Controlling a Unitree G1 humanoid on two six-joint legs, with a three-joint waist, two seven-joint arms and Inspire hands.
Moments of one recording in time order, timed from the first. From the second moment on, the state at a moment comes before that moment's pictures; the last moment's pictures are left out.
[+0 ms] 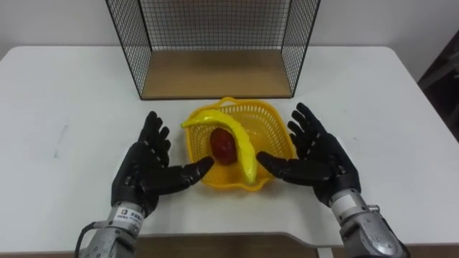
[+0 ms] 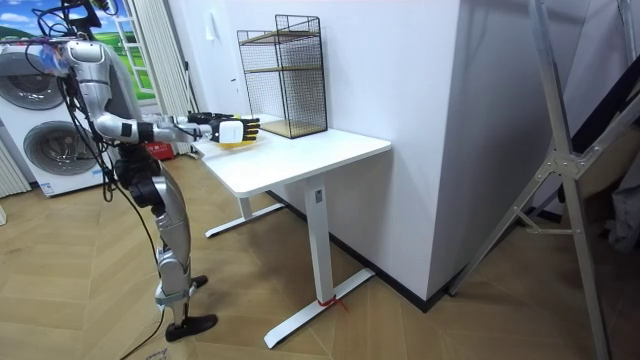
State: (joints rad) left arm 0.22 0.16 -0.13 0.06 -0.50 -0.12 -0.10; right arm 0.15 -0.19 0.08 0.10 0.41 -0.08 0.15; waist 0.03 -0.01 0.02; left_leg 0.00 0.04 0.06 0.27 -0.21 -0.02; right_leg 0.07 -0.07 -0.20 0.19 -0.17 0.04
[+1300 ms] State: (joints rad) left arm 0.22 0.15 -0.22 0.06 -0.50 -0.08 -0.13; right arm 0.11 -0.17 0.17 0.16 0.46 -0.08 0.16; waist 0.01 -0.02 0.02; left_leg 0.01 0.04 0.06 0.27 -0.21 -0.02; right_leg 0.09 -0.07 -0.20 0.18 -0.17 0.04
